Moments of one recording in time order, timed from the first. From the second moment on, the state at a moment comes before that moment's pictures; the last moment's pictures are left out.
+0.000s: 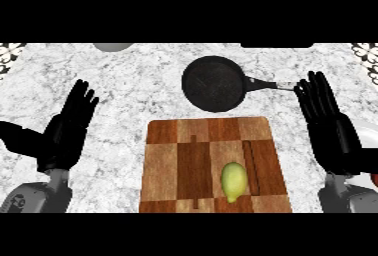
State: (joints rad) left arm -0.15 0.32 -0.15 -1.62 0.38 0.32 0.15; right arm -0.14 -0.22 0.06 -1.71 -0.32 -0.12 0.01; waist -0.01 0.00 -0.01
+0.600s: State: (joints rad) left arm -0.17 0.42 -0.11 -1.54 0.27 0.31 0.08; right arm 0.00 -0.38 0.22 -1.80 0.15 -0.11 -0.42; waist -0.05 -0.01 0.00
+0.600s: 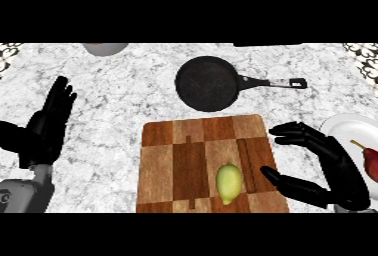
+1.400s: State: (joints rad) left arm -0.15 0.41 -0.10 -1.52 0.25 0.28 0.05; right arm 0.69 -0.59 0.08 -2.35 0.56 -0.26 -0.46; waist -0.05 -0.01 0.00
